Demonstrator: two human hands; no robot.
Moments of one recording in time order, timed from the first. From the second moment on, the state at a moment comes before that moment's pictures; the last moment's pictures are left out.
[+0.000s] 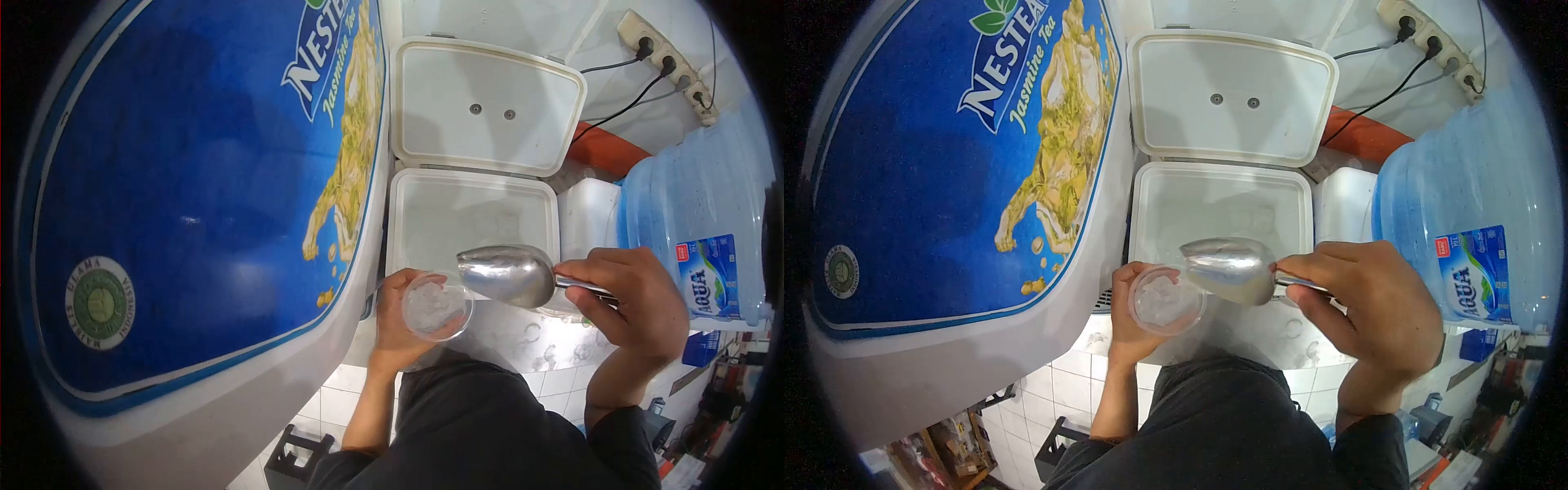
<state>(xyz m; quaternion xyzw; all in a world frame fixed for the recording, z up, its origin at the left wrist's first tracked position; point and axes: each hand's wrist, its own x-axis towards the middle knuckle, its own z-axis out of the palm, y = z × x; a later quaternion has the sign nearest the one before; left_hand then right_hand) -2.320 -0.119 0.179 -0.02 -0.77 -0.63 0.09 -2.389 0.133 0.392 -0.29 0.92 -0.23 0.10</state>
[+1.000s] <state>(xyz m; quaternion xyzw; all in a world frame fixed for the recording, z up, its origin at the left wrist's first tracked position) -2.341 -0.120 0.184 -0.04 -0.81 -0.59 0.07 -2.466 0.138 0.164 -0.14 0.97 -0.04 0.19</state>
